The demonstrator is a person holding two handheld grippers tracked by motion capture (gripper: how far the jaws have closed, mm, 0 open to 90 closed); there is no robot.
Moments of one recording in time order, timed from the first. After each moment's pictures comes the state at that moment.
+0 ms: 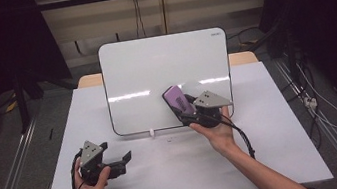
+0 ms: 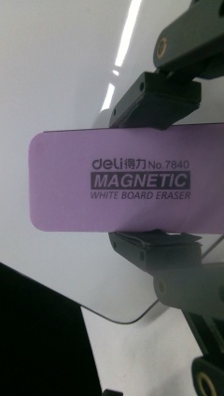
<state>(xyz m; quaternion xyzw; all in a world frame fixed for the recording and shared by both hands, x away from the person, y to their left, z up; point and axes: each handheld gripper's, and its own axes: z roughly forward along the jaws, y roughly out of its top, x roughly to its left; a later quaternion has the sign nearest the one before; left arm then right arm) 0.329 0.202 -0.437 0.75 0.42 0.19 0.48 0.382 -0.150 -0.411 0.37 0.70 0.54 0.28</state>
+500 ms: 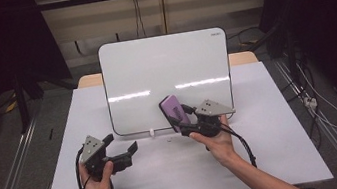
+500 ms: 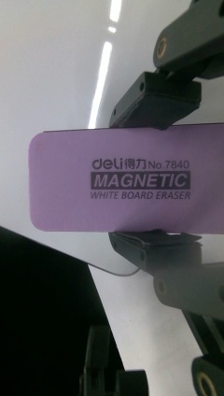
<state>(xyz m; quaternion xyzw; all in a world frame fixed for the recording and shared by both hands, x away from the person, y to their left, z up) 0.332 0.177 -0.420 0.70 0.42 0.18 0.54 0.363 -0.143 -0.423 0.37 0.69 0.59 0.22</state>
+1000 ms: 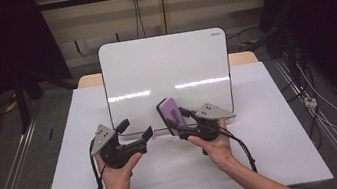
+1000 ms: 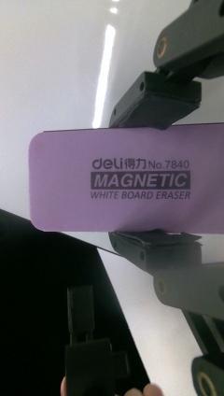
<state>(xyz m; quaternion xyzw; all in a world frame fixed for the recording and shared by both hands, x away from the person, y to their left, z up) 0.343 0.131 -0.401 0.65 0.39 0.16 0.63 0.355 -0.137 -0.425 0.37 0.67 0.61 0.20</state>
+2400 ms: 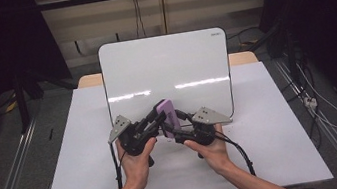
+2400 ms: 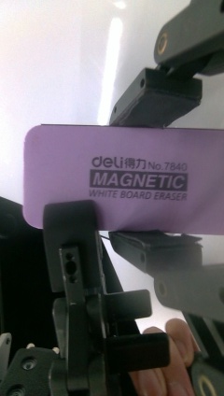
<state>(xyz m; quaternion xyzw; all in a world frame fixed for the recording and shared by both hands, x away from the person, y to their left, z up) 0.362 0.091 -0.410 0.62 0.39 0.10 0.68 0.348 -0.125 -0.428 0.37 0.66 0.62 0.20</state>
